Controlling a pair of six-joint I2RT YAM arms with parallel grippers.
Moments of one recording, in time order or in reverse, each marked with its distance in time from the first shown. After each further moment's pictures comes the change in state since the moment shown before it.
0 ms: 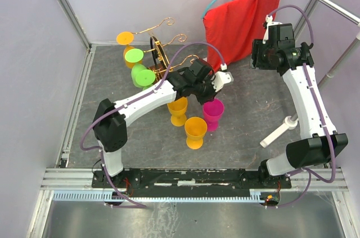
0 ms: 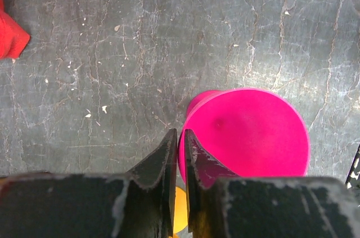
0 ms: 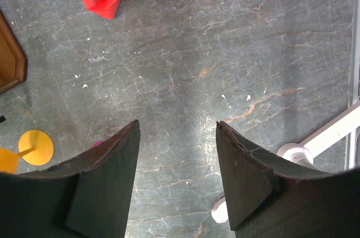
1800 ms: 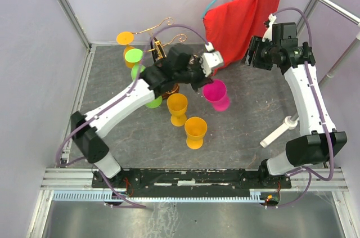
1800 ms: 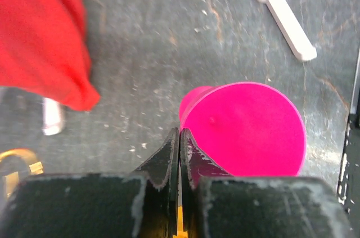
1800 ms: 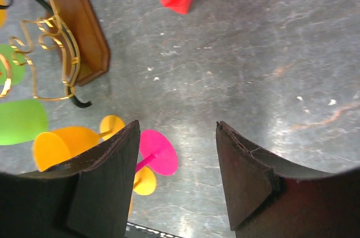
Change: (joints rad) left arm 0.043 -0.182 0.000 0.104 0.088 -0.016; right arm -0.042 0.013 -0.004 0.029 -0.261 0.135
